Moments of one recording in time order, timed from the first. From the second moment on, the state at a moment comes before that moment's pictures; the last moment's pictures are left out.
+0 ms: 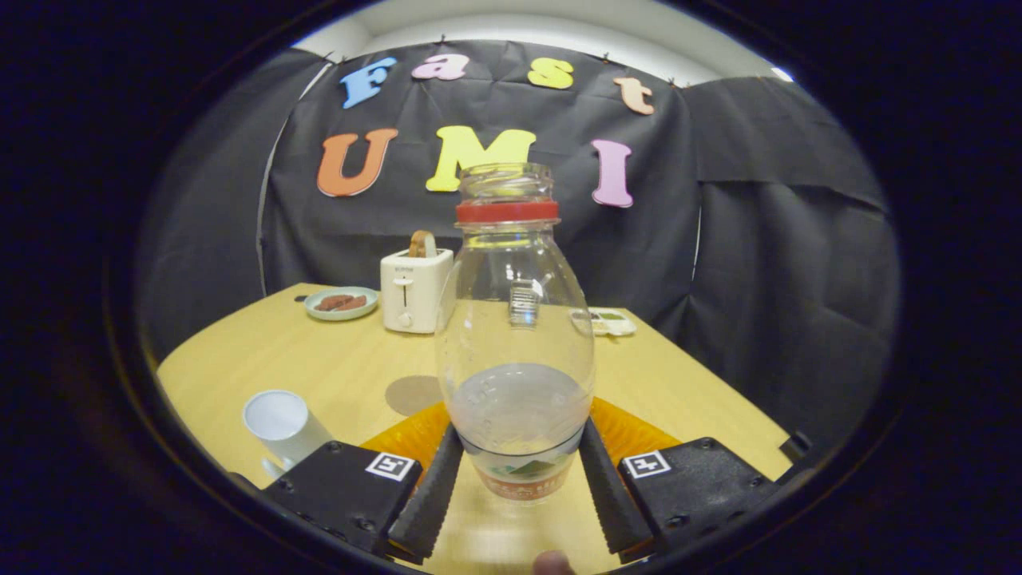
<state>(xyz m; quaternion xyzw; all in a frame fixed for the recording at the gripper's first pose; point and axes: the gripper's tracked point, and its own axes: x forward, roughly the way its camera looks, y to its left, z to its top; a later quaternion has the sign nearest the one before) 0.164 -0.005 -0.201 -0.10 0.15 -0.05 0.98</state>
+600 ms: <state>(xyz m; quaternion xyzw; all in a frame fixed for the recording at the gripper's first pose) 0.171 0.015 -0.192 -0.46 0.13 -0.04 0.88</state>
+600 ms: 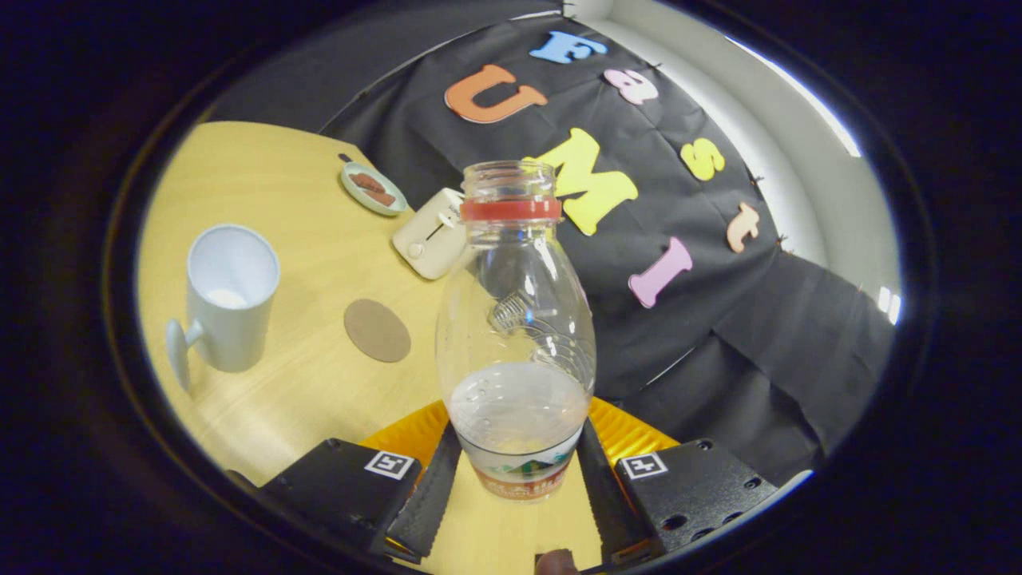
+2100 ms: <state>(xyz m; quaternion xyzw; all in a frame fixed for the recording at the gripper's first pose) 0.168 0.044 -0.185 -0.75 0.05 -0.03 0.66</state>
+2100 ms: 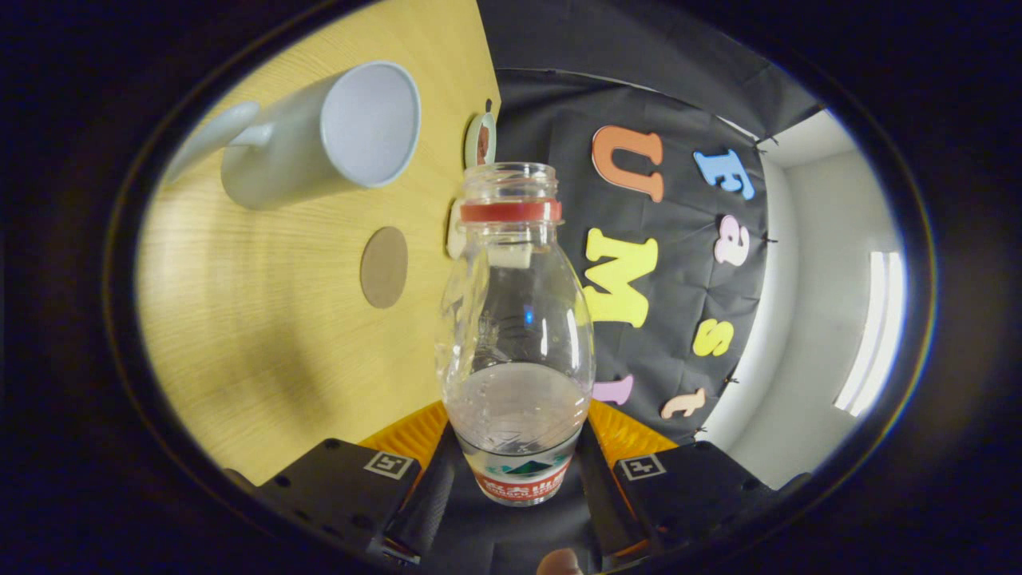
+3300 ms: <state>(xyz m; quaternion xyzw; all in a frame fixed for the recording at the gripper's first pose) 0.168 0.056 -0.153 -0.79 0.03 -0.04 0.62</state>
